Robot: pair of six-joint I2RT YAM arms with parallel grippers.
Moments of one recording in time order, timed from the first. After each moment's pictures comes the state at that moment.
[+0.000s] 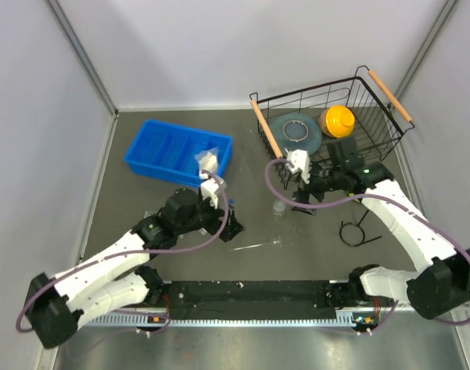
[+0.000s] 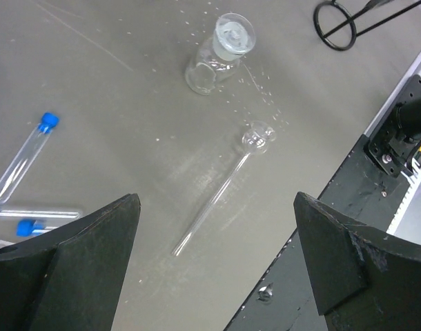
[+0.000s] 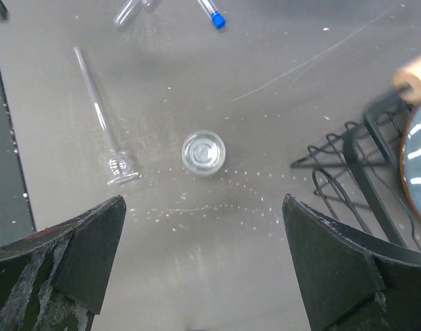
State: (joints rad) left arm -0.76 0.86 0.57 -0.16 0.23 -0.33; right arm 0.42 1.23 1.08 -0.77 -0.62 -0.77
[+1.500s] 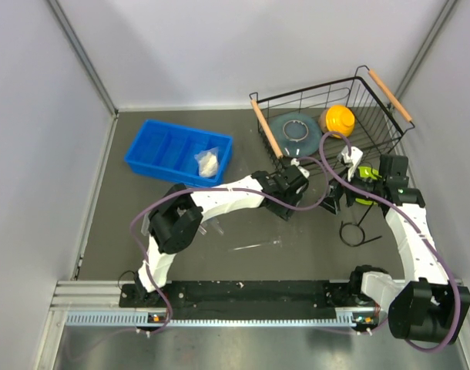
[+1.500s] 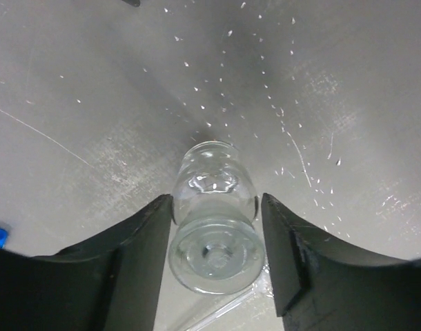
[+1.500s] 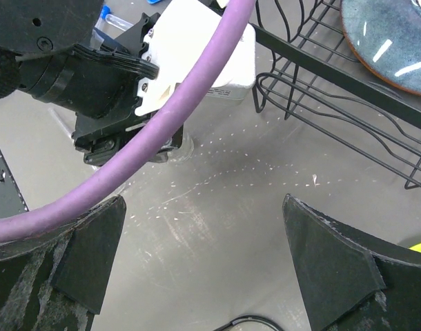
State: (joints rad) left arm -1.02 2.04 1.61 -0.63 -0.14 -0.34; right arm -0.11 1.03 0.81 -0.61 -0.95 -0.56
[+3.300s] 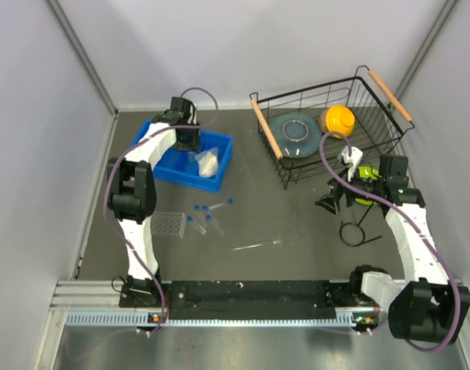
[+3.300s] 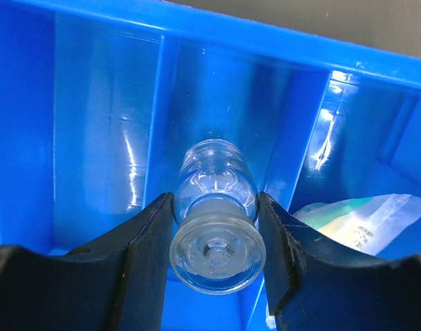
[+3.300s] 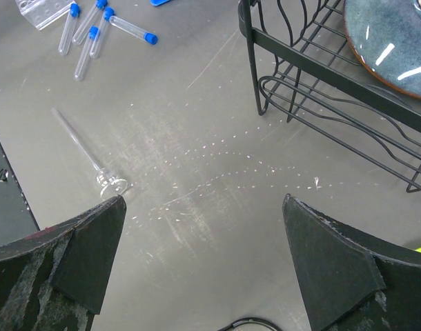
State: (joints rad) left arm -0.19 2.05 1.73 -0.65 -0.05 -0.12; right arm -0.11 1.03 0.81 -0.61 -0.97 -0.57
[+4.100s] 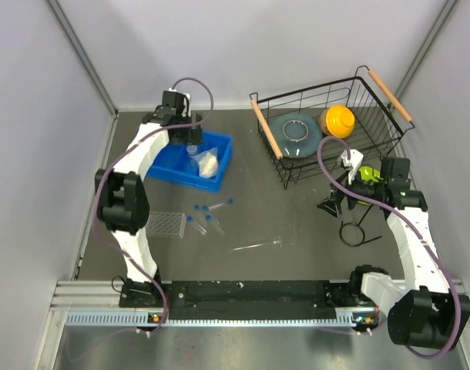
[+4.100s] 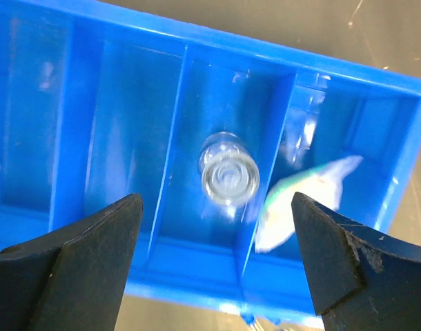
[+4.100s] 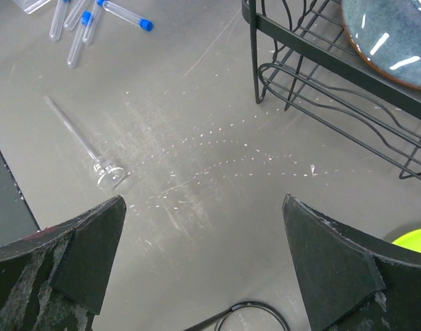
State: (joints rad) left arm -0.19 1.95 1.71 -0.66 -0.05 -0.13; right arm -0.11 0.99 0.82 -0.67 -0.93 -0.60
